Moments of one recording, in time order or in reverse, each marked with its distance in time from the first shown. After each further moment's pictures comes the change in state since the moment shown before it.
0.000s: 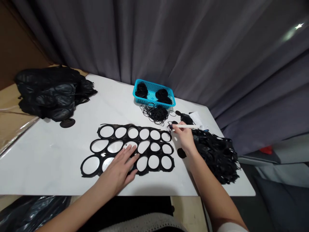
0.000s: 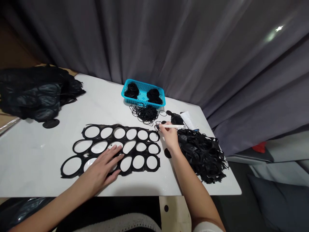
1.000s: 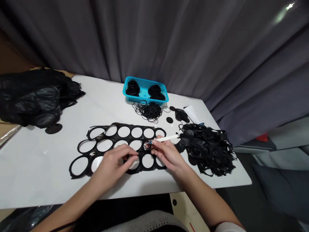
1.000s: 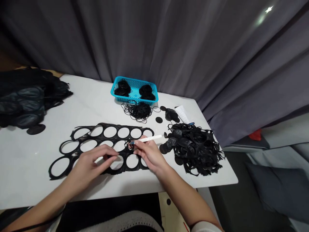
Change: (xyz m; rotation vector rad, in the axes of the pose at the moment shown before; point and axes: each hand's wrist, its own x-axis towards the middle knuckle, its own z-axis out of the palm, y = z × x) left_hand 0.058 0.011 -0.047 -0.580 -0.072 -0.335; right_hand -0.079 -0.034 0.035 0.738 -0.349 0.543
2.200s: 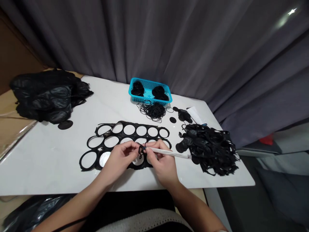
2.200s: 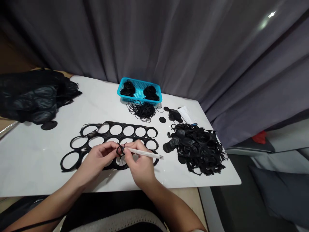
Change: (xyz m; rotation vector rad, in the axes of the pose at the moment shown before) left_hand 0.000 0.014 0.007 -0.614 0.053 -0.291; right_hand -0.038 0.028 0.050 -0.669 0.116 -0.554
